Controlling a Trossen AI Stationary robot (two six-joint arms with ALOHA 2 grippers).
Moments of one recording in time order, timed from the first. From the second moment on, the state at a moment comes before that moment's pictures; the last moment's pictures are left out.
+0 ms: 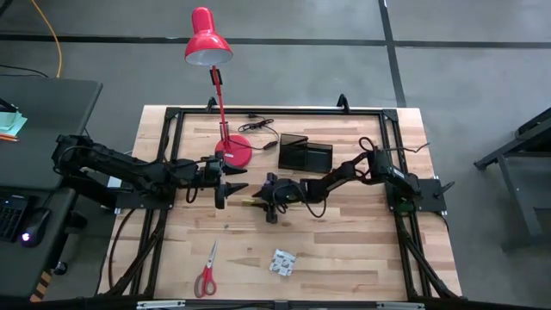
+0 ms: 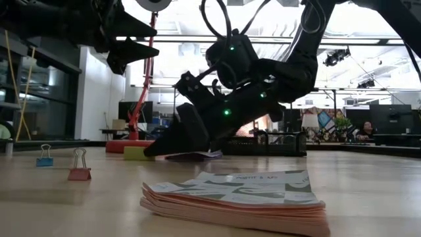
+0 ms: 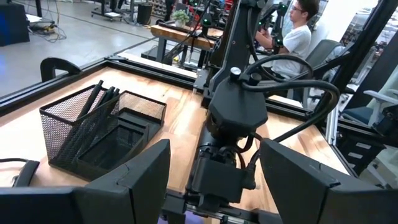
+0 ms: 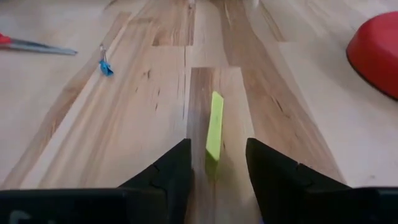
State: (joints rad) left arm 0.00 0.99 0.31 0.53 -0.22 -0.27; right arm 0.07 2.25 1.12 0.71 0.02 0.02
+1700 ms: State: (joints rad) left arm 0.00 0.98 0.31 0.52 -0.22 -0.27; right arm 0.12 1.93 1.11 0.14 0.44 -0.01
